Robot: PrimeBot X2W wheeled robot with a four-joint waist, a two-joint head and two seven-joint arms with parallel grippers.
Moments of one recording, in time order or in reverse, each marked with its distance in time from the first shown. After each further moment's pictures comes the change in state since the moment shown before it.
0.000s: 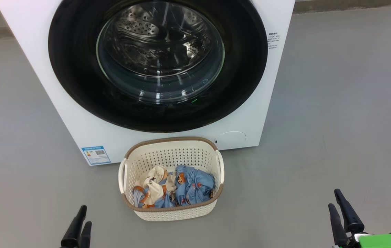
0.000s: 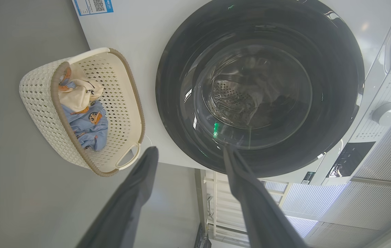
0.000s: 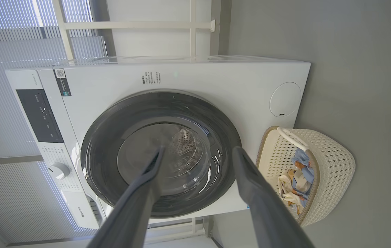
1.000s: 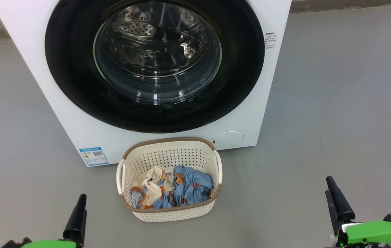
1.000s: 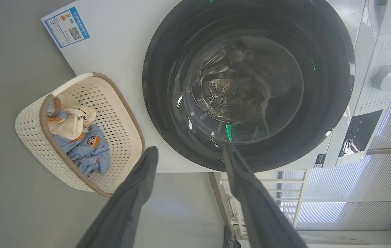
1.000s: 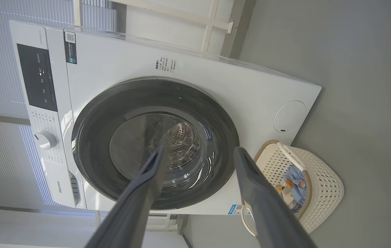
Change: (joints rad) left arm -0.010 0.025 -0.060 -0.062 0.128 0.000 -0.089; right arm -0.027 -0.040 0.094 -0.035 -0.141 0.000 -0.088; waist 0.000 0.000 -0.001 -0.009
